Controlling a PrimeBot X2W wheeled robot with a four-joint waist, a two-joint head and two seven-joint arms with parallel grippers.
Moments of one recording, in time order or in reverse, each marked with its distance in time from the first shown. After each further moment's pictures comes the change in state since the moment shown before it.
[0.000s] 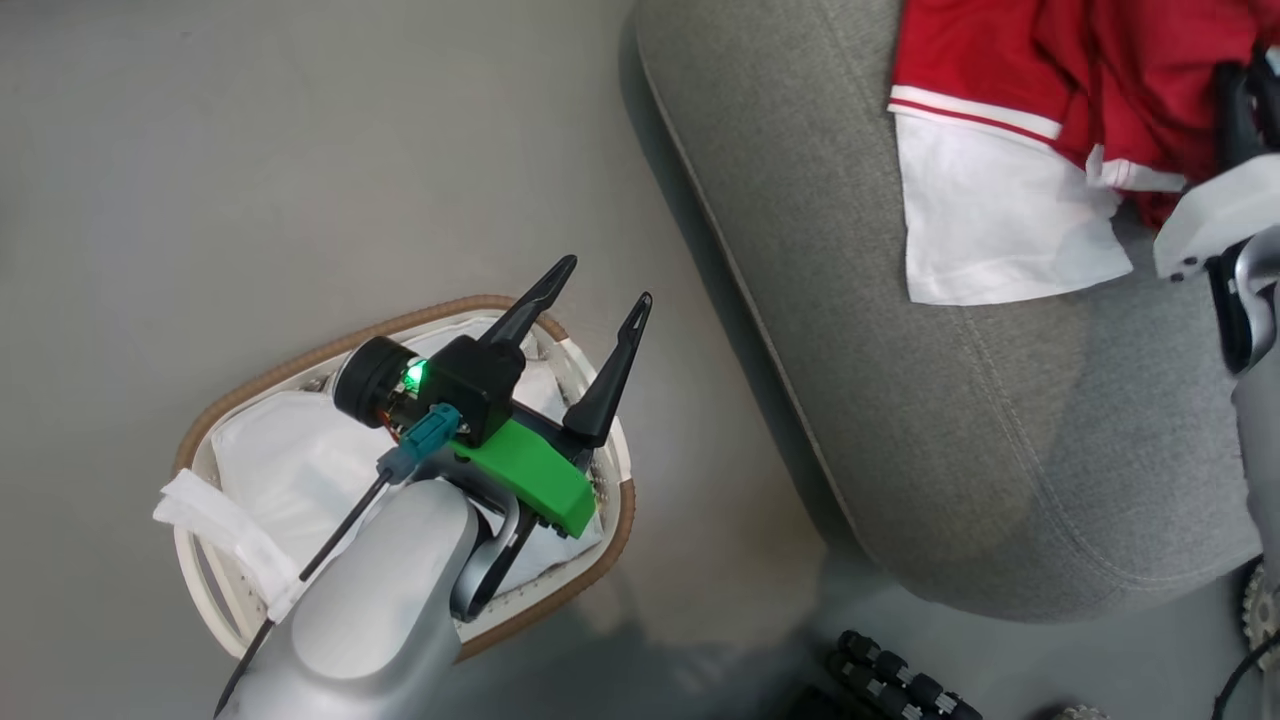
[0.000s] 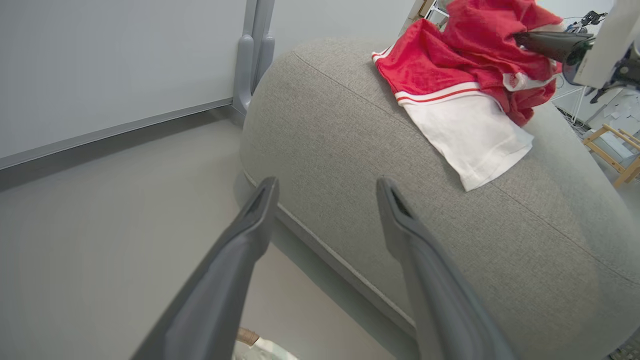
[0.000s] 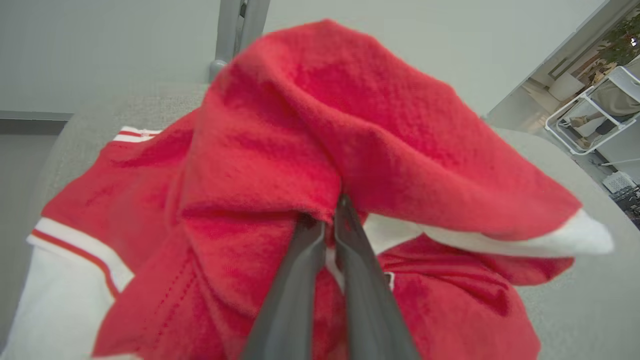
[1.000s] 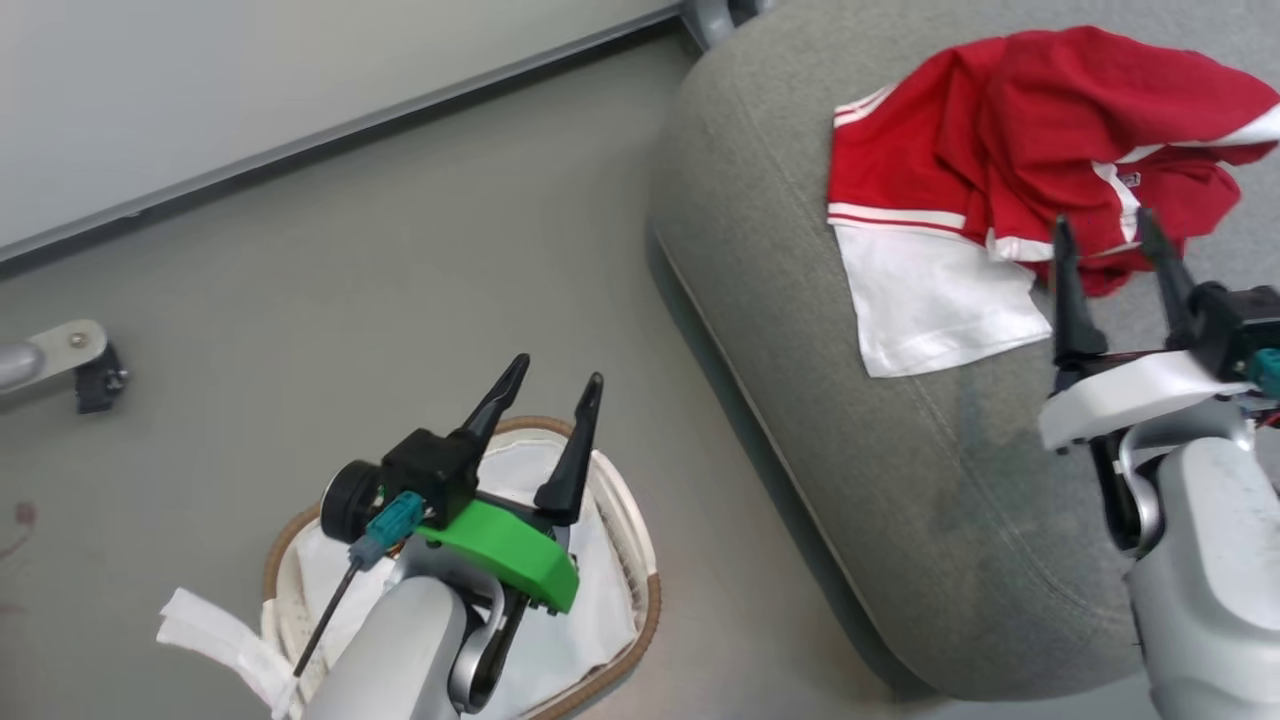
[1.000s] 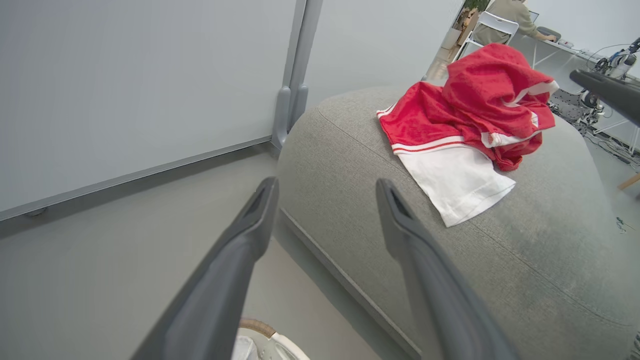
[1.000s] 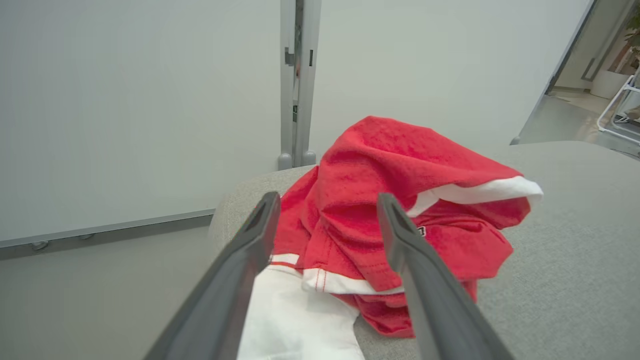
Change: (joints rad) left arm 0.208 -0.081 0.177 0.008 0.029 0.000 0.000; right arm 0.398 0.137 0.038 -0.389 0.146 0.000 0.000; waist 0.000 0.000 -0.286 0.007
